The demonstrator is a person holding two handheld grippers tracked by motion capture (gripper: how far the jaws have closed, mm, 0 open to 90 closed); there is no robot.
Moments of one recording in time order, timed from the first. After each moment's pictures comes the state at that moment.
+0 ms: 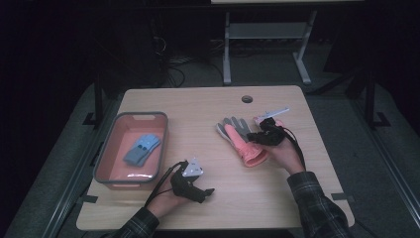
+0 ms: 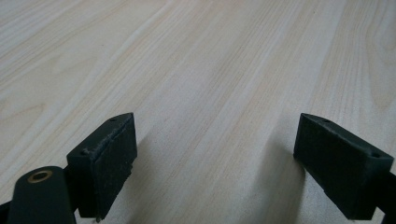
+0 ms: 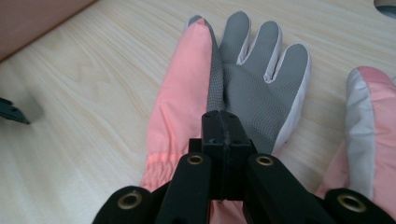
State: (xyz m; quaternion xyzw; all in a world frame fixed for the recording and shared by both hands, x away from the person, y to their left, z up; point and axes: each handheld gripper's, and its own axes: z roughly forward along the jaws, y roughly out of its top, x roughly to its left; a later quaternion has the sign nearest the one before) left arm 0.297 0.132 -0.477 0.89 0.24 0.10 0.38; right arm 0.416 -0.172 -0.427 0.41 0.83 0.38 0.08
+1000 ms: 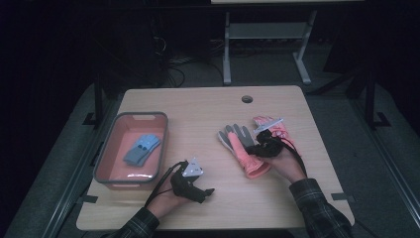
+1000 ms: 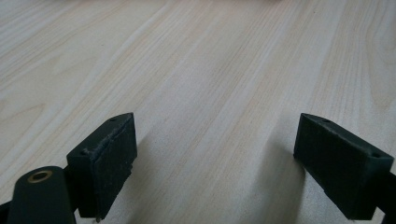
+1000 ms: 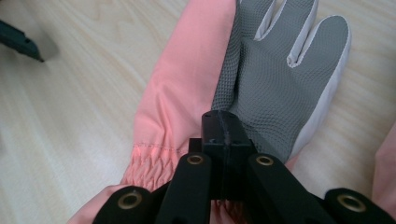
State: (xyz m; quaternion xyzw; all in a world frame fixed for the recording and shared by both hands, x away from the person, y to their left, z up) left arm 0.297 0.132 -0.477 0.89 0.24 0.10 0.38; right arm 0.390 -0.166 -0.443 0.37 0.86 0.34 0.05
